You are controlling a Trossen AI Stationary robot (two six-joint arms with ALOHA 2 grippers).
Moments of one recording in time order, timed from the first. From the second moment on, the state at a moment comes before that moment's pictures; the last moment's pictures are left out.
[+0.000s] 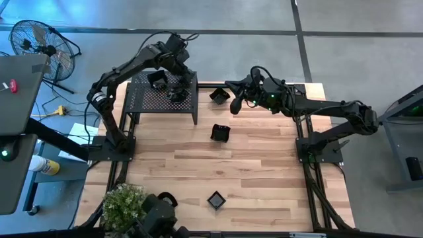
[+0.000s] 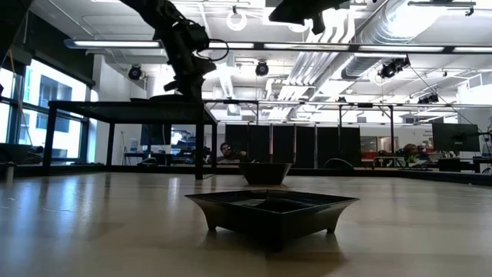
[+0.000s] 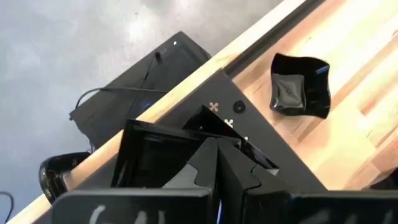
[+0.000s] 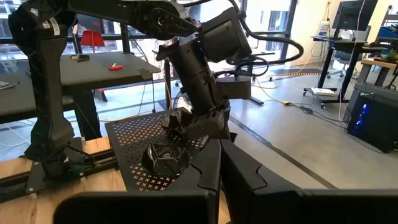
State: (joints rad) left arm 0.82 1.75 1.67 -0.90 0.06 -0.06; right arm -0.25 1.32 1.08 0.18 0.28 0.02
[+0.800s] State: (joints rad) left arm 0.89 1.69 1.67 -0.93 -0.03 -0.18; right arm -0.25 1.32 1.08 0.18 0.28 0.02
